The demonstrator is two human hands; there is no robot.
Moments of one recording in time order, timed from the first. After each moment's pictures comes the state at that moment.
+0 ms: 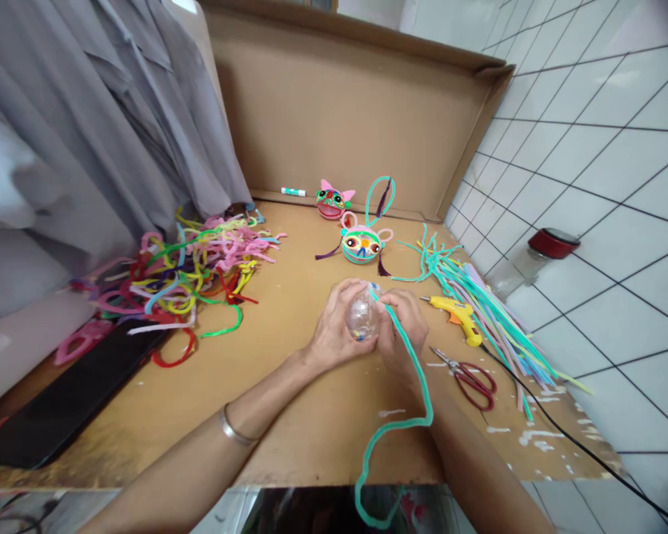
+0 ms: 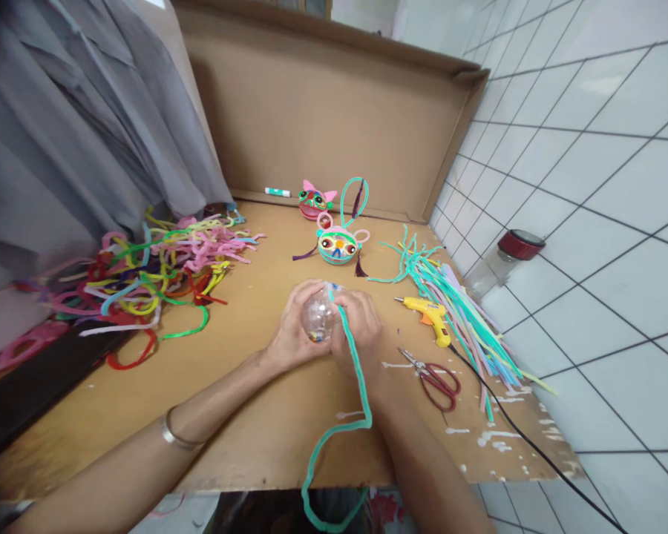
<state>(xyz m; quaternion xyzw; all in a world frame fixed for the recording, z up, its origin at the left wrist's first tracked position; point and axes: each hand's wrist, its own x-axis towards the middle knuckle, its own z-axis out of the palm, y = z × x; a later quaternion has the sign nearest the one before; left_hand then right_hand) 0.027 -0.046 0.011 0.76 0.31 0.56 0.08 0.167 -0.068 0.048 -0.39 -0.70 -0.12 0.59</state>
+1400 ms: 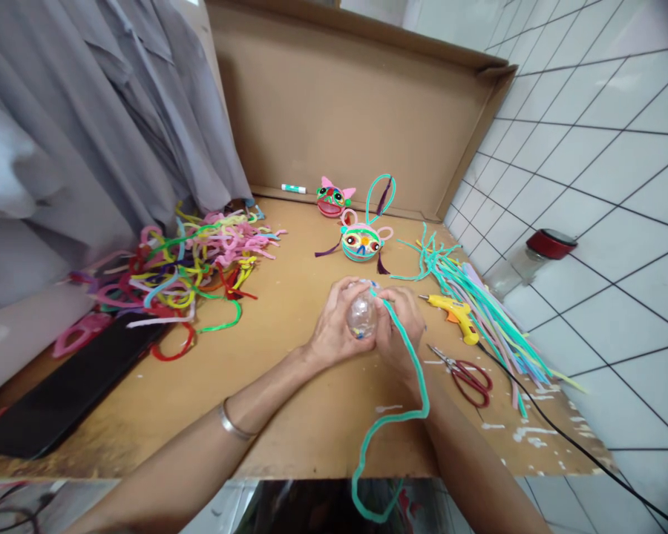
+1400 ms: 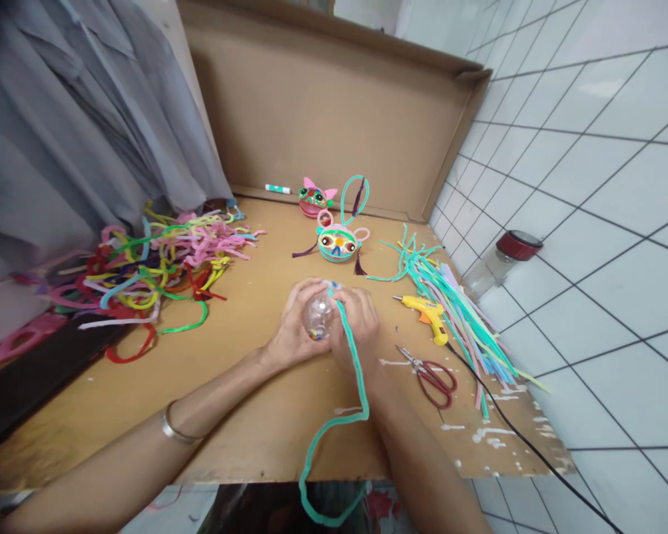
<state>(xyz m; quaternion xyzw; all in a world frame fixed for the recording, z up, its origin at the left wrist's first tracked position) 0.029 -0.051 0.015 0.76 0.30 0.57 0.09 0.166 -0.067 0.046 -0.40 -0.70 -0.11 0.58</state>
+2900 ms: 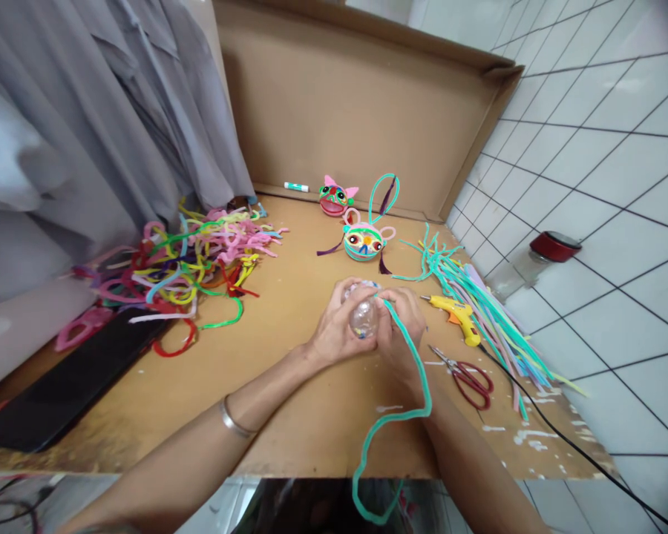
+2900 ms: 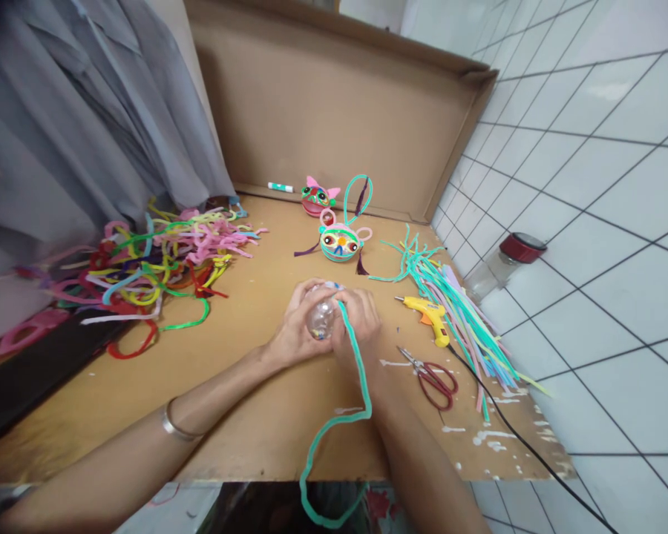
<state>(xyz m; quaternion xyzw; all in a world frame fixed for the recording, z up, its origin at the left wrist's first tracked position) 0.029 -0.050 0.013 0.76 0.29 0.57 0.15 0.166 -0.069 0.044 -0.42 -0.71 -0.10 0.56</state>
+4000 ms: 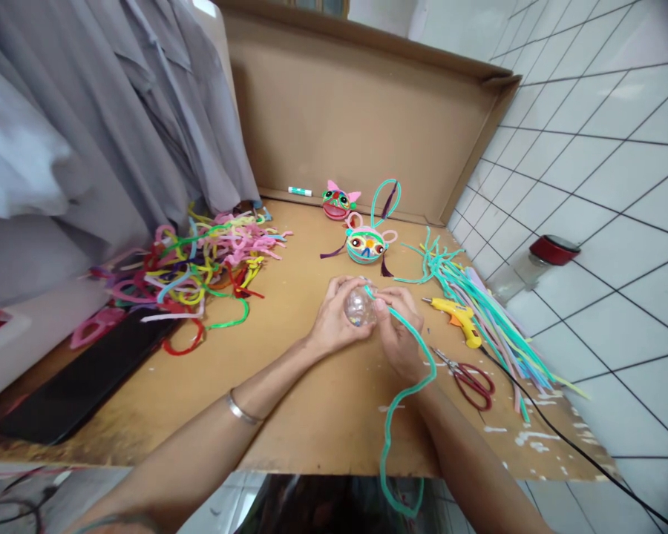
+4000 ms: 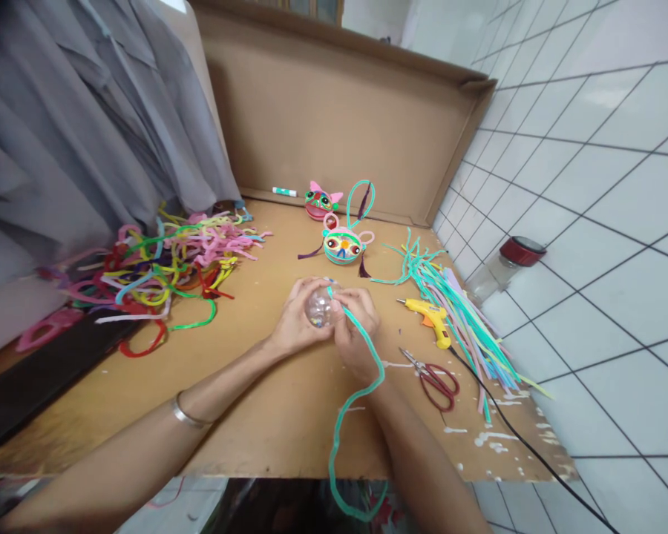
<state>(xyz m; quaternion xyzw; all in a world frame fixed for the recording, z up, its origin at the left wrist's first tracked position) 0.022 -0.034 0.008 0.72 0.34 0.57 0.18 0.163 -0.074 0.052 -0.42 -0.71 0.03 0.57</state>
